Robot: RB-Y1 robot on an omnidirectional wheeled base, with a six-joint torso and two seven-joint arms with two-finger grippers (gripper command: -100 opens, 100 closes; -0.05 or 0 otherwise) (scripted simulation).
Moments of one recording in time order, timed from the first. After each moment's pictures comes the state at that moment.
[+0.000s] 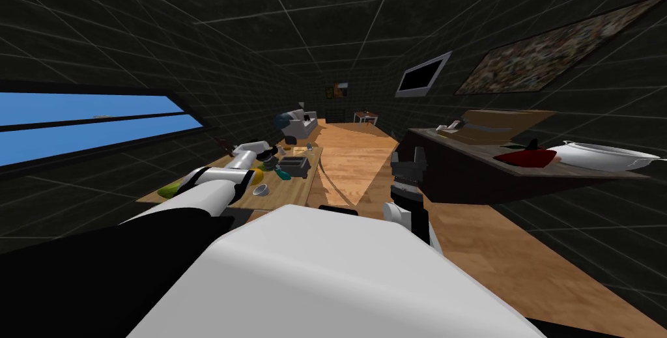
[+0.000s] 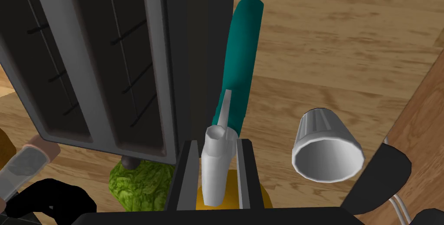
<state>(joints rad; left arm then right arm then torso) -0.64 0.95 0.07 -0.65 0.69 1.42 -0.33 0.48 -0.03 0.00 -2.25 -0.08 -0.45 -0.13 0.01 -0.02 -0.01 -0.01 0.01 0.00</state>
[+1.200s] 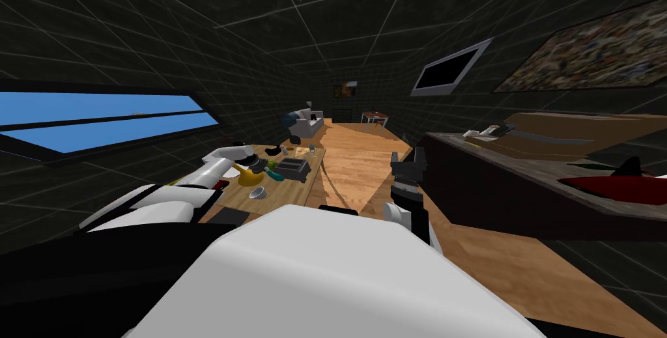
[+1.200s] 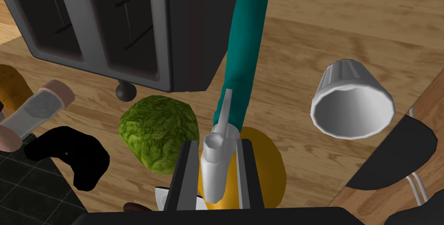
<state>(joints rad) -0.28 1.16 0.03 -1.00 0.99 1.31 -0.30 0.48 -0.03 0.00 -2.25 -0.08 -0.45 -0.13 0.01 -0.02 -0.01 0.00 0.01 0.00</state>
